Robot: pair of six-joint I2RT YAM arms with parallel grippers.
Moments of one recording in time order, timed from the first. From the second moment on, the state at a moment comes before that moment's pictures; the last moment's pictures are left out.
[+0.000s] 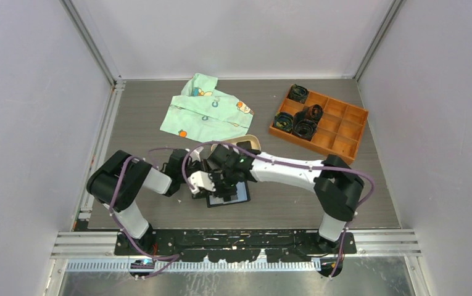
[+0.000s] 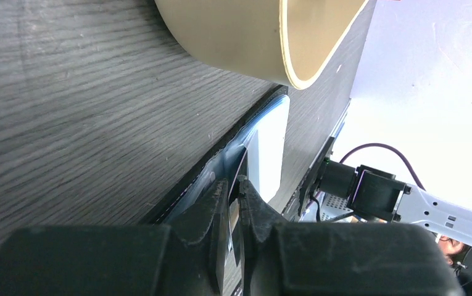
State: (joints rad) left arm -0.47 1.71 0.41 0.66 0.64 -0.99; right arm 1.01 1.70 1.21 -0.60 -0.42 -0.75
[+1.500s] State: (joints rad) left arm -0.47 1.71 0.44 0.65 0.68 -0.98; right arm 1.03 1.82 1.16 -0.47 -0.08 -0.74
